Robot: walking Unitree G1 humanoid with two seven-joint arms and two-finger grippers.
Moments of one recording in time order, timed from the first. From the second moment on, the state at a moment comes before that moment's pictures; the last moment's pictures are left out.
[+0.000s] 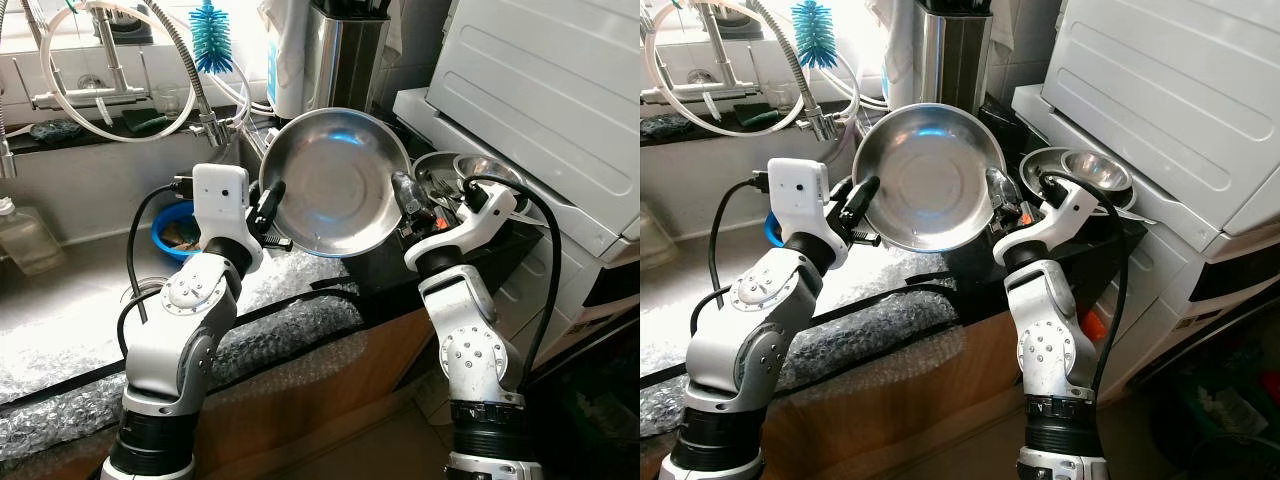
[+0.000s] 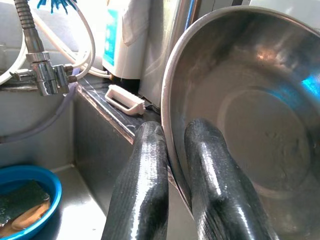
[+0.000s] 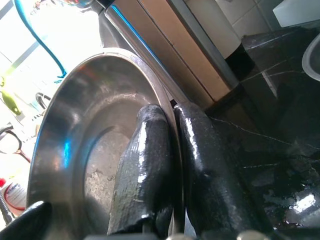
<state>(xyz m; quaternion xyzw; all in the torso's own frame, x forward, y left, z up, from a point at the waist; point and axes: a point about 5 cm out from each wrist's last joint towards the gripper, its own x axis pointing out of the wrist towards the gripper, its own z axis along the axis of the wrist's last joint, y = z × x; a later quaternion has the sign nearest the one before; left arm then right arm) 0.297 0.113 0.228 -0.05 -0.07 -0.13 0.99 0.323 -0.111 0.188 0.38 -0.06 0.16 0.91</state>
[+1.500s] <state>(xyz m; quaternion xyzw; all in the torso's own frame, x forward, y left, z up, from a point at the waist) 0.299 0.199 0.244 0.03 -0.18 0.13 0.97 0.308 -0.125 0.176 0.14 -0.09 0.14 0.98</state>
